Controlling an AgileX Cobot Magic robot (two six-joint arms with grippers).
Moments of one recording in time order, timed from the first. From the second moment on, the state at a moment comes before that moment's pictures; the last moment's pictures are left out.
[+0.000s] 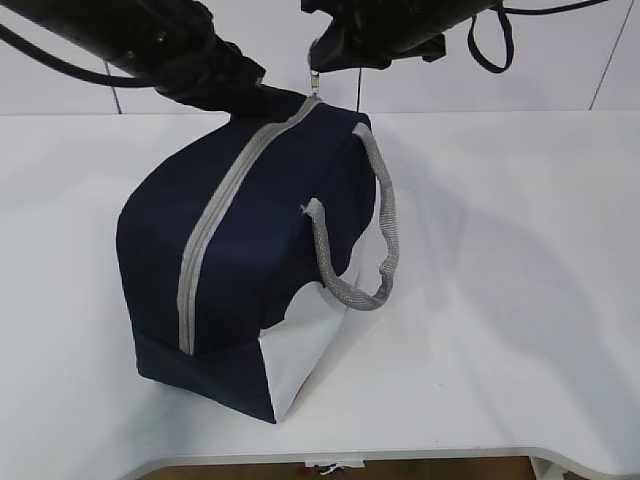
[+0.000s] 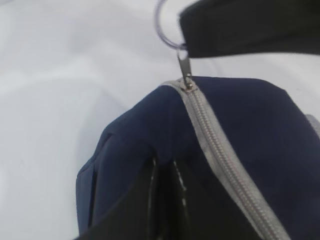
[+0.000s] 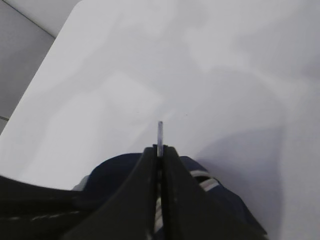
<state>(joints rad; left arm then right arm) -0.46 1.75 -1.45 -0.55 0.63 0.53 0.35 1.92 -1.73 0.64 0.67 -0.24</state>
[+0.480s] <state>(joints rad) -0.46 1.64 -1.45 -0.51 0.74 0.62 0.35 1.95 -1.73 0.57 0.62 -0.25</state>
